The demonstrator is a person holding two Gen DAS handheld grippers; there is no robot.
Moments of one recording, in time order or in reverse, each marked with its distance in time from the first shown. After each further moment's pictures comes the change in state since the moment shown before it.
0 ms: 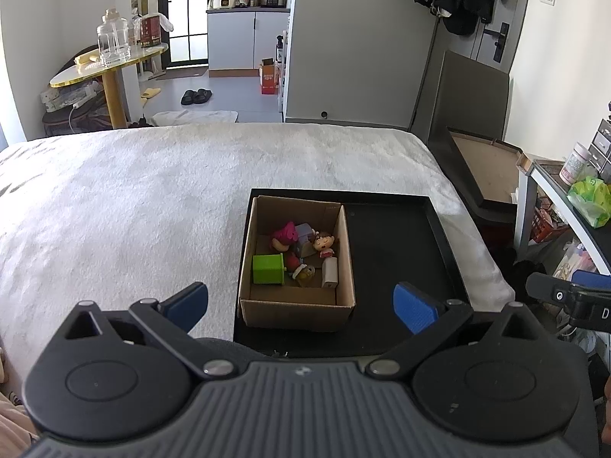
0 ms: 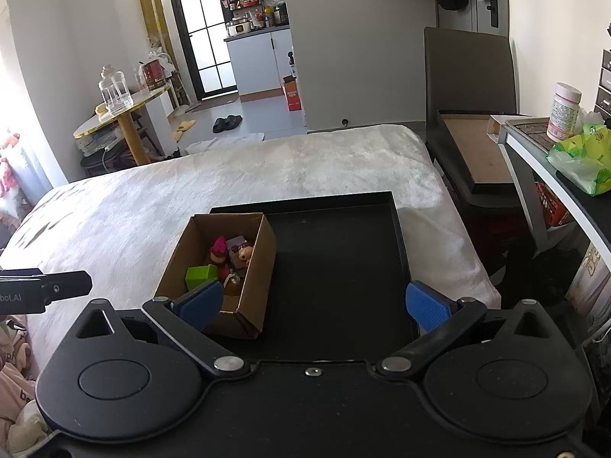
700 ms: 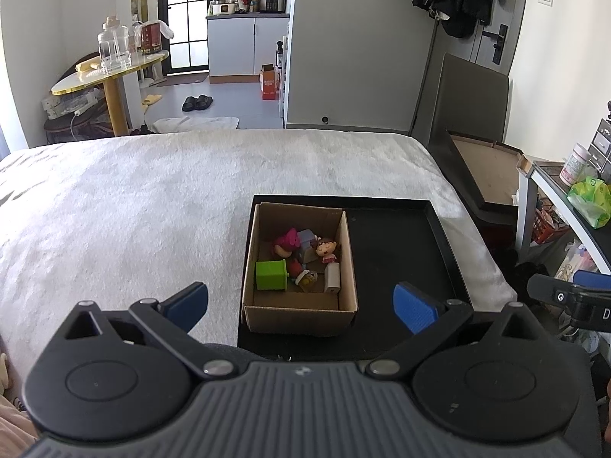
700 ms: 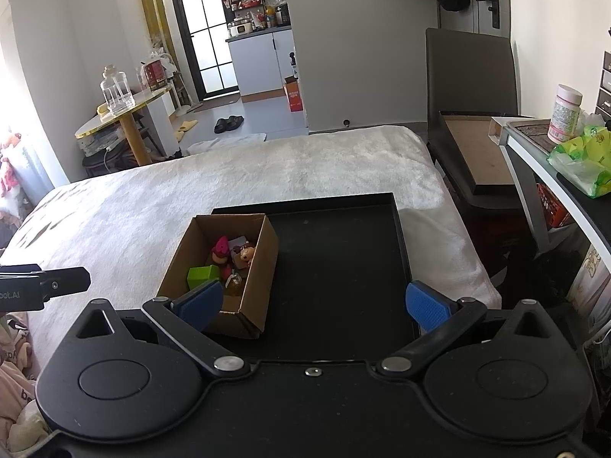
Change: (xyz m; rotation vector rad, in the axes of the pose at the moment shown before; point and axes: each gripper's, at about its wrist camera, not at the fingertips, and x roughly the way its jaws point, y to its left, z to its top) left arm -0.006 -0.002 0.002 0.012 -0.017 0.007; right arm -0.001 0.003 0.000 -0.003 -0.004 0.001
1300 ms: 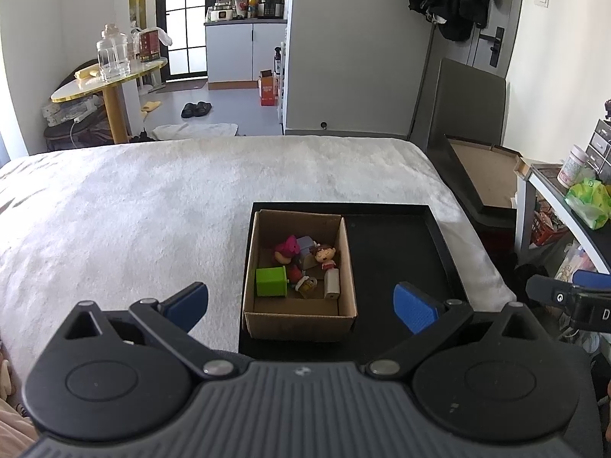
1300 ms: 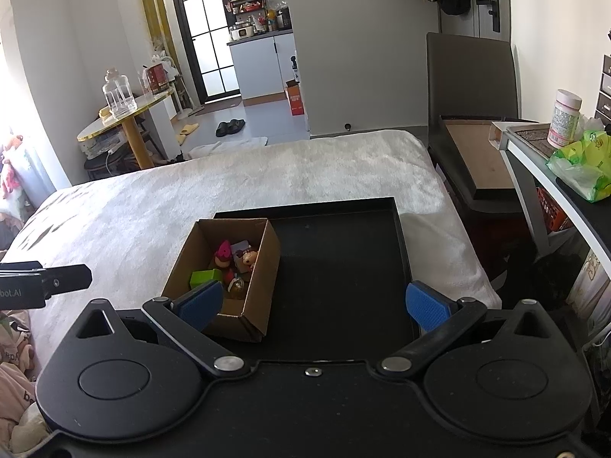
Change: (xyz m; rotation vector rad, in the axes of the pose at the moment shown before) left arm -0.003 0.000 0.002 0.012 -0.016 -0.001; right arm -0.003 -0.002 0.003 -0.002 -0.007 0.004
